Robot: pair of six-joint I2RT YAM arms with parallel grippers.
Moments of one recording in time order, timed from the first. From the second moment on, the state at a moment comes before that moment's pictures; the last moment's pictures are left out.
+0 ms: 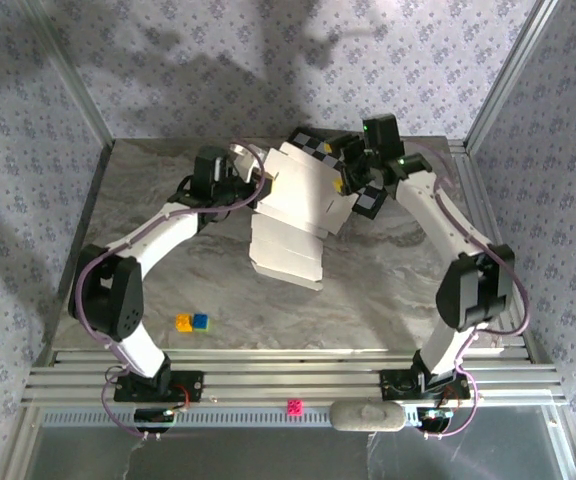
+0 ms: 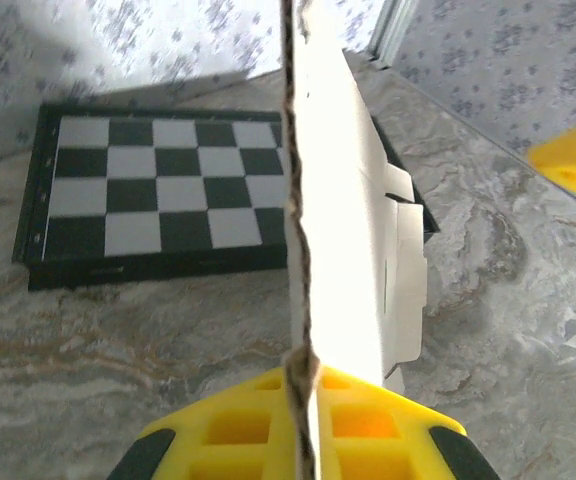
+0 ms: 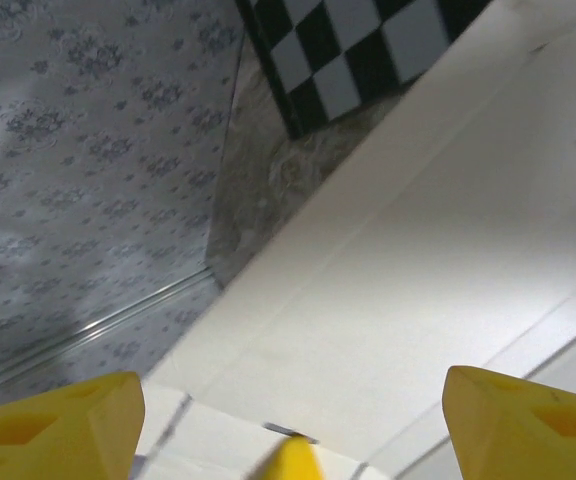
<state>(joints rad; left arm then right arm) -0.42 1.65 1.22 0.00 0.46 -0.04 0.32 1.73 1.64 -0.57 -0.32 1.51</state>
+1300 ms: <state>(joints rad) -0.44 1.59 1.13 0.07 0.45 0.05 0.28 1.87 1.59 -0.41 -0.56 1.88</state>
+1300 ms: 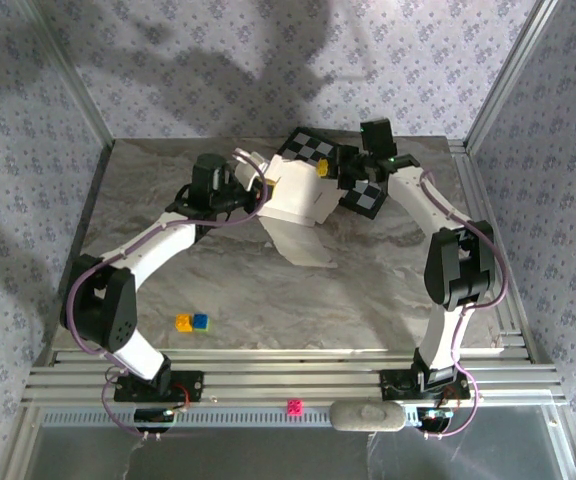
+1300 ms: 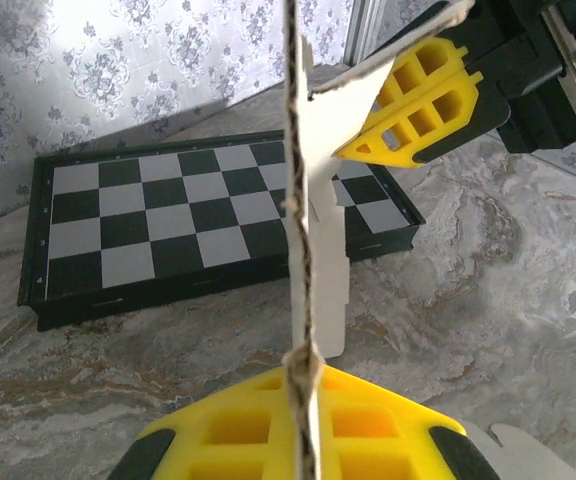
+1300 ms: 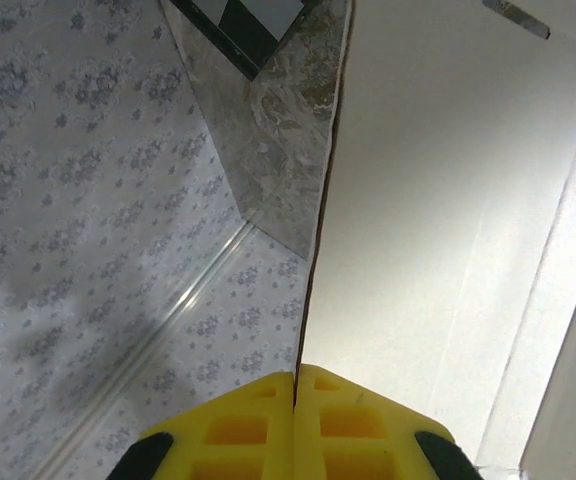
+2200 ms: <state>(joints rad) -0.43 1.55 1.08 0.10 0.46 0.04 0.28 1.86 1.53 -0.32 -0.56 1.98</state>
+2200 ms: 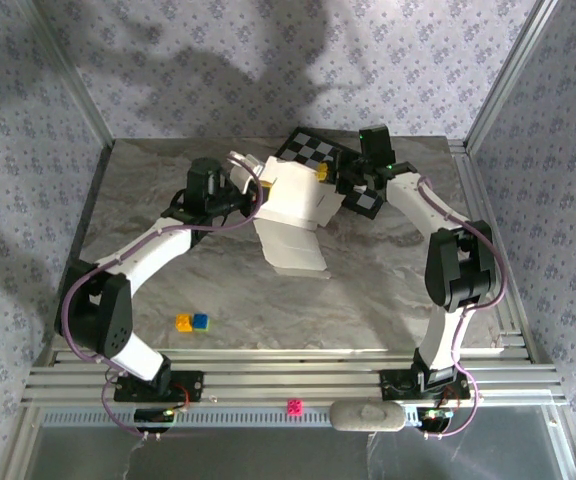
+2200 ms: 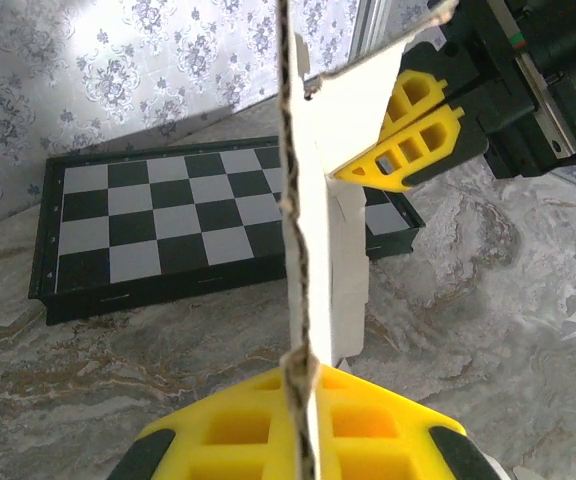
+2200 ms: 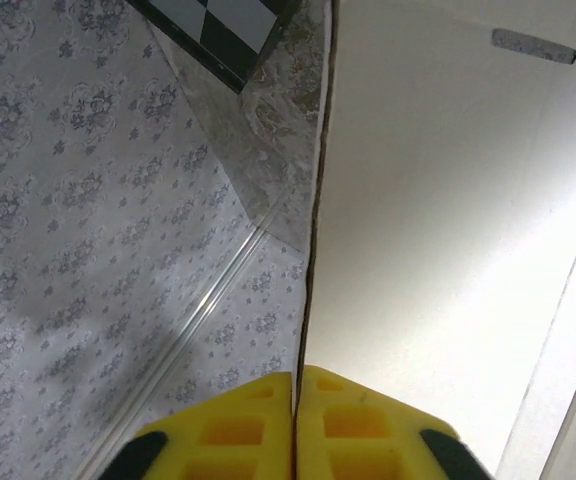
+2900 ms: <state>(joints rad) -0.31 1.35 1.39 -0.50 0.17 -1.12 0.48 1.69 1.33 -0.18 -0.03 1.95</state>
